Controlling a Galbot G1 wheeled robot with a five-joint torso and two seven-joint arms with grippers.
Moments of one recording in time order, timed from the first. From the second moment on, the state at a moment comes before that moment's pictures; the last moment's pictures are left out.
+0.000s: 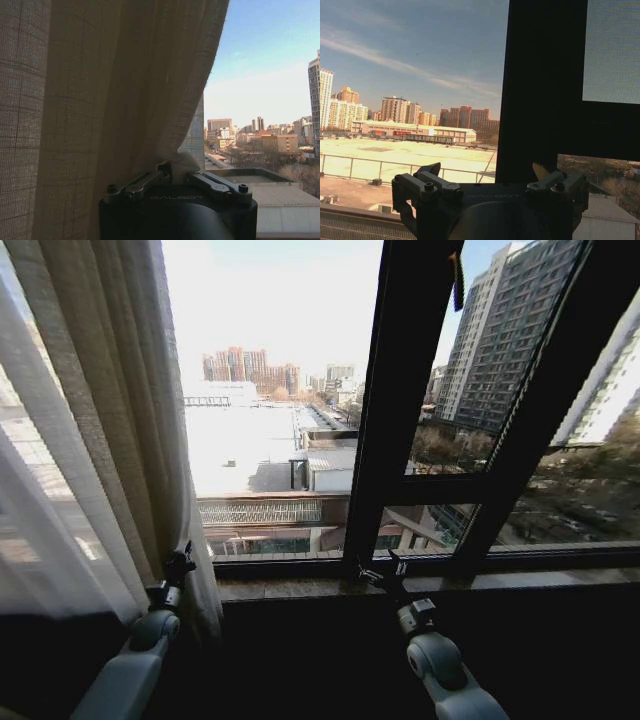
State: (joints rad) left arm 0.95 -1.03 -0.47 -1.41 -0.49 -0.18 -0.07; right arm -1.23 1.20 0.40 1.87 0.26 0.04 0.03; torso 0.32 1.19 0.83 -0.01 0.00
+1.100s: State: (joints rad) left arm 0.98 -0.96 -0.54 -1.36 -0.51 -0.20 -0.08; right arm -1.23 1.20 0.40 1.87 0.26 0.04 0.03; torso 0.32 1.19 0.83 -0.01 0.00
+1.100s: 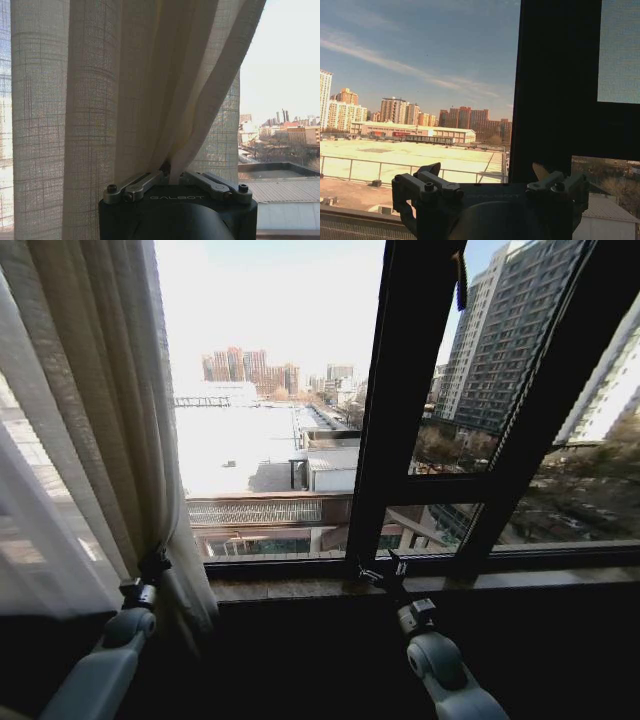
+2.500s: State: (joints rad) left arm 0.89 -0.73 -0.71 -0.96 -0.52 -0.22 -0.29; right arm -1.23 1.20 0.40 1.87 0.26 0.04 0.03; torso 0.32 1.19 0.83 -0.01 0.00
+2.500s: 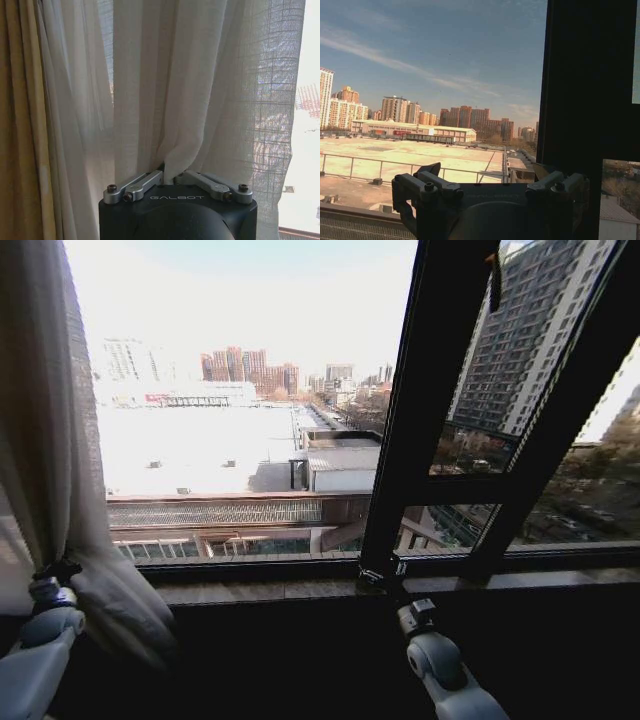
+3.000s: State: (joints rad) left arm 0.93 -0.80 -0.70 -1.18 -0.62 -0.18 -0.24; right arm -1.23 1.20 0.40 1.87 0.26 0.04 0.03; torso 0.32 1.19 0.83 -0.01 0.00
